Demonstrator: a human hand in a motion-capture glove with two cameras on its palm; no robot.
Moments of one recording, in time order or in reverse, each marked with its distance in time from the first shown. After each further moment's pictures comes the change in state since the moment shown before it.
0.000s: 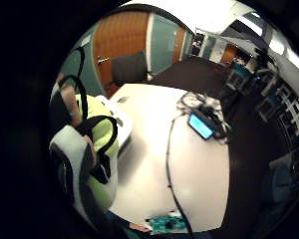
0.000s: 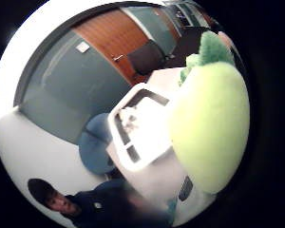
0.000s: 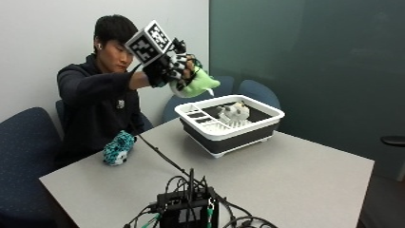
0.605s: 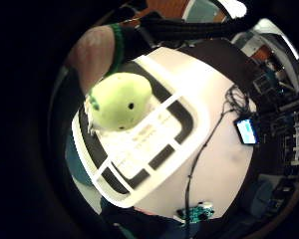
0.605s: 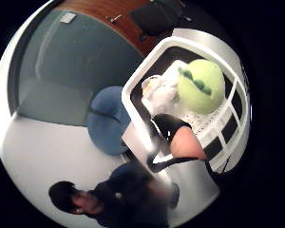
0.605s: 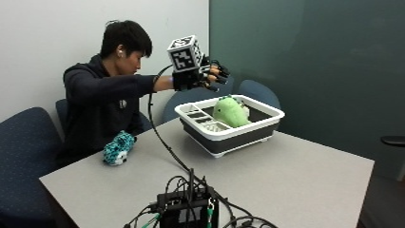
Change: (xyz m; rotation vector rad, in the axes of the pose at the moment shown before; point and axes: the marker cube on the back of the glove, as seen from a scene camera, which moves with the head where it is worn) arm -0.061 -0.019 0.094 -0.365 0.003 -0.004
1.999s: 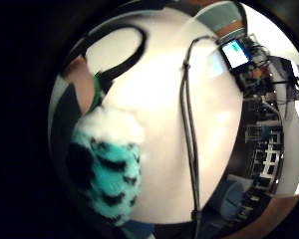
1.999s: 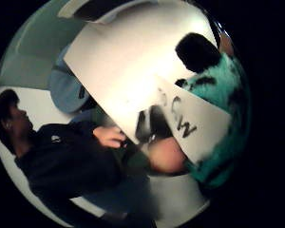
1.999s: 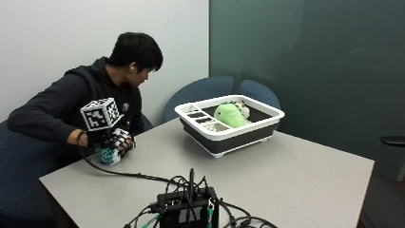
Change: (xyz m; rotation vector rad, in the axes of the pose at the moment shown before) arm 0.171 0.318 0.093 -0.096 0.302 -0.222
